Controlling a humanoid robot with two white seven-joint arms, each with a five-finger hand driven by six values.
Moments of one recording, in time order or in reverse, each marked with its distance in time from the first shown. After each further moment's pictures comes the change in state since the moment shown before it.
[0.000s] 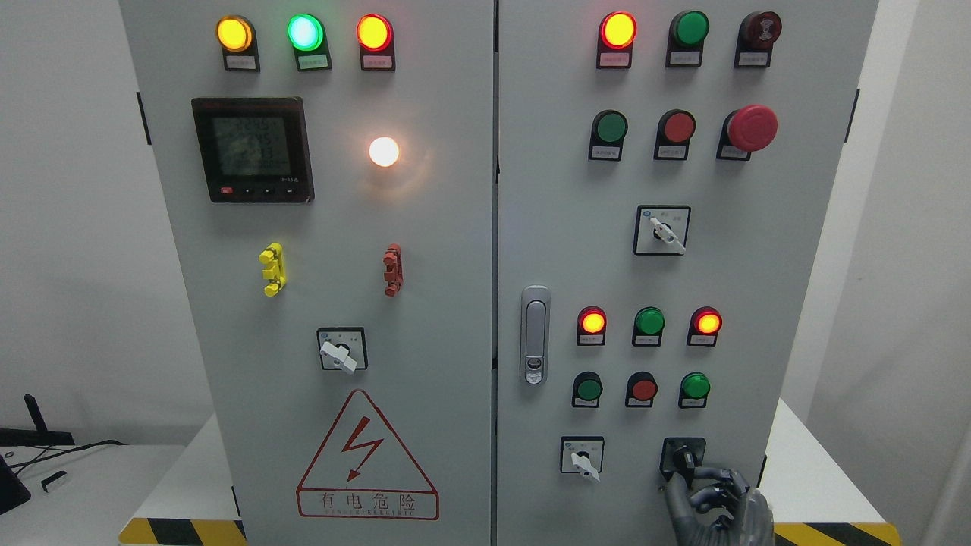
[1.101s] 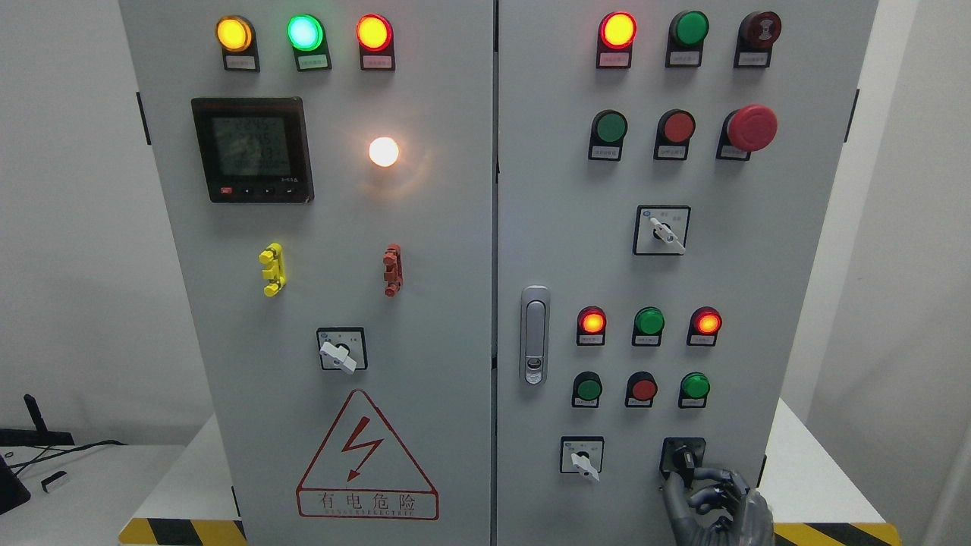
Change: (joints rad) left arm 0.000 0.000 0.000 0.000 0.000 0.000 0.000; right arm 0.008 0.000 0.016 -0.006 0.001 0.000 -0.007
